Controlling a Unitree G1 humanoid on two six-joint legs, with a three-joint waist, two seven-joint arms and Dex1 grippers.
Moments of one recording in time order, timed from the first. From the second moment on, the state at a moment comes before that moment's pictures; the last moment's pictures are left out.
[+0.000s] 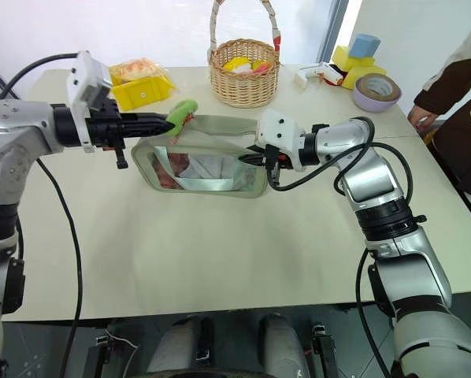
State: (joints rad) left arm -0.86 0.84 -0.03 -0.05 -0.48 0.65 -1.08; right arm -0.88 -0.61 0.22 0.12 0.12 0.29 1.16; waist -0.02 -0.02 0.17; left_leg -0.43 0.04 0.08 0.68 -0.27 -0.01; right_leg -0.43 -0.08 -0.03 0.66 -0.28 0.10
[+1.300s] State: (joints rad) left arm -0.63 0.87 0.07 0.07 -0.39 0.51 -1.09; right arm -0.90 -0.59 0.23 0.14 0.10 0.29 1.17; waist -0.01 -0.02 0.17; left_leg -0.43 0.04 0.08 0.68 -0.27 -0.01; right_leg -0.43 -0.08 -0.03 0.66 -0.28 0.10
